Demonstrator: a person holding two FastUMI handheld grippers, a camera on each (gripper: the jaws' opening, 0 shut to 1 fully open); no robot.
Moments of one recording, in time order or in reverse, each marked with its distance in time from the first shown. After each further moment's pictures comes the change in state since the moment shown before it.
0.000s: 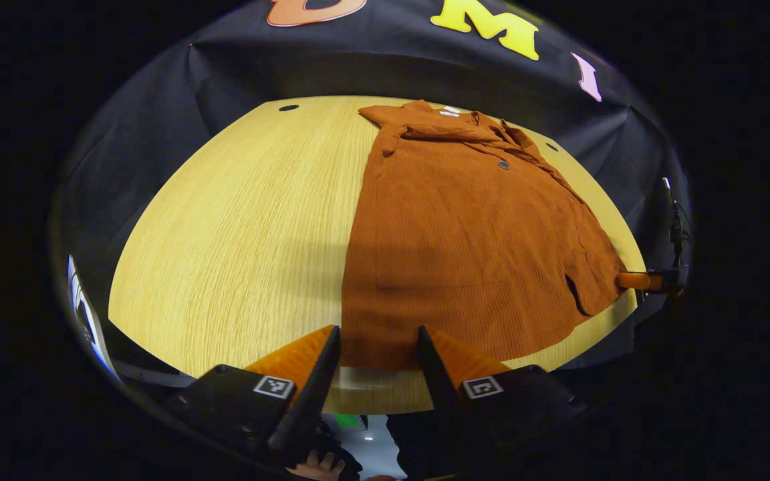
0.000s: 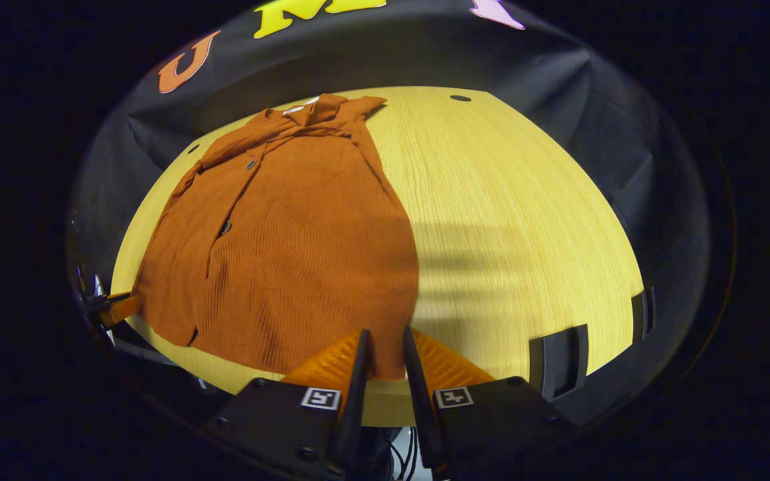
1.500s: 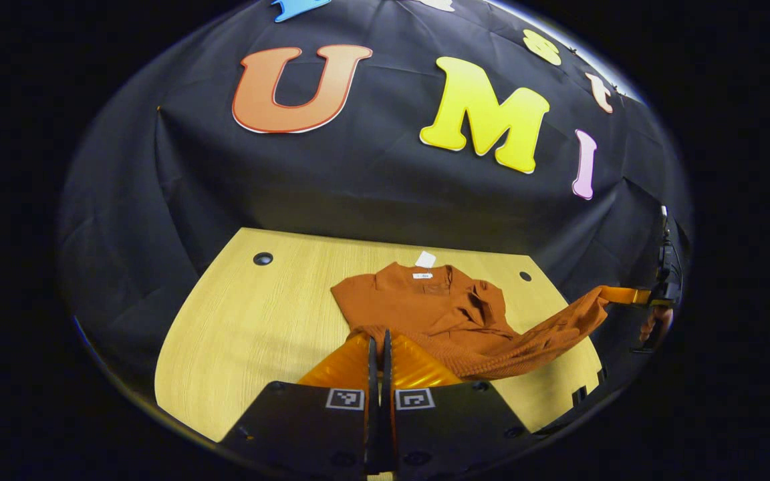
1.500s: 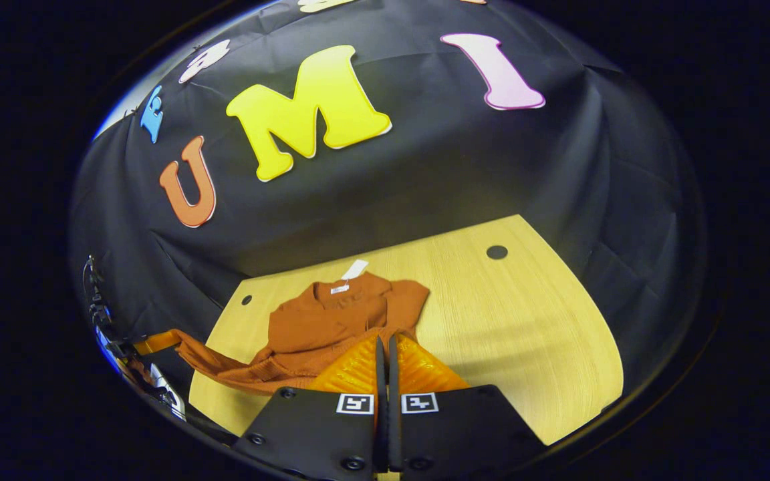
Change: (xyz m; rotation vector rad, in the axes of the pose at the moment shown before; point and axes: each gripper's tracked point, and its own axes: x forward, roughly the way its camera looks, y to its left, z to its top) left arm -0.062 -0.027 0.328 -0.016 -0.395 -0.086; right arm -0.100 0.049 0.338 0.123 -0.456 0.250
